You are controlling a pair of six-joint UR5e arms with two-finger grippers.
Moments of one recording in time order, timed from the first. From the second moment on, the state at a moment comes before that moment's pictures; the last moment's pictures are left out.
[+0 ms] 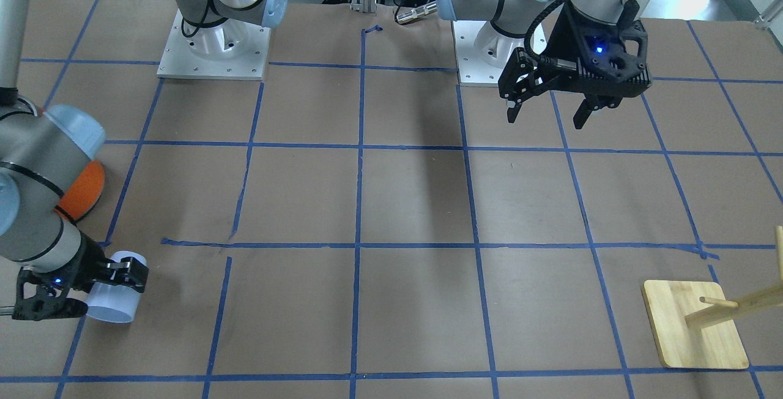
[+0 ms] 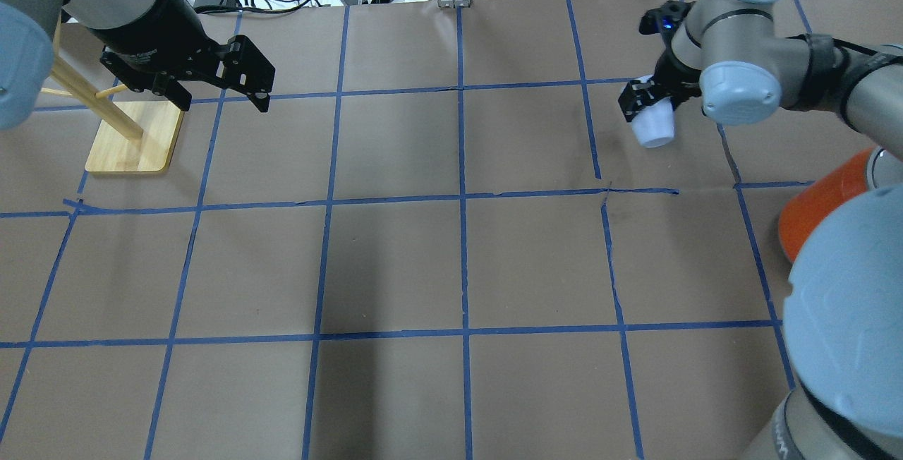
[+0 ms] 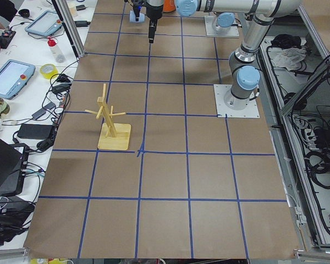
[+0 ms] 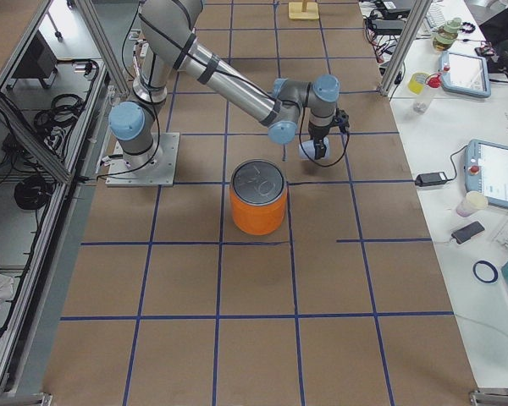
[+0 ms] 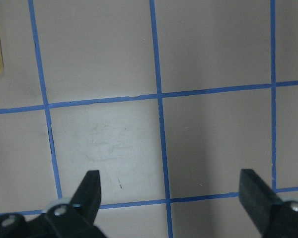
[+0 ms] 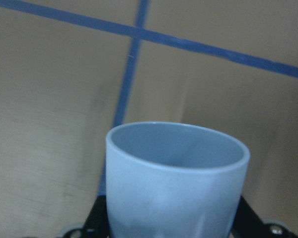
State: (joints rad) left arm -1.54 -1.54 -1.58 -1.49 1.55 0.10; right arm 1.49 -1.11 1.66 -2.26 -1.49 -0.38
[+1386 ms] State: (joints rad) left arm -1.54 -1.54 -1.58 -1.49 1.55 0.10; right arm 1.97 -1.01 1.65 -2.48 -1.46 -1.34
